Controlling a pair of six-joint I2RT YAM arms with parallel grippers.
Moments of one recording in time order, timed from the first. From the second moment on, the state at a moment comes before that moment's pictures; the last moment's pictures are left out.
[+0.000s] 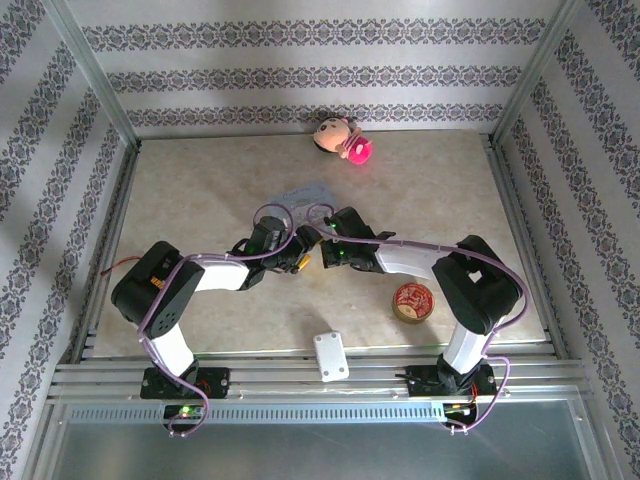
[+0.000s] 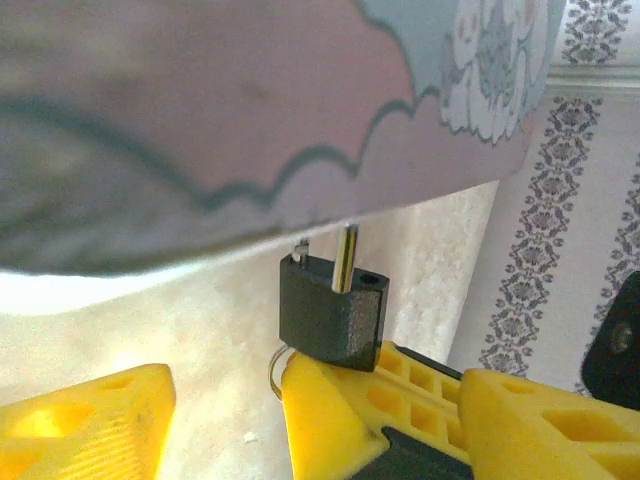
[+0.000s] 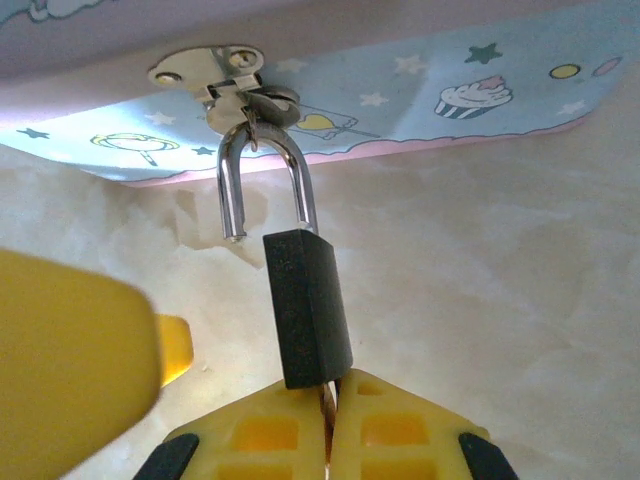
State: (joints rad) left arm -0.56 1.71 0.71 0.42 0.29 -1.37; right arm 0.66 1.74 0.93 -0.08 -0.11 0.45
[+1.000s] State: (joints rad) left arm -0.51 1.71 1.18 -0.39 -0.45 -0.60; right arm 0.65 1.70 0.83 0.07 -0.14 0.72
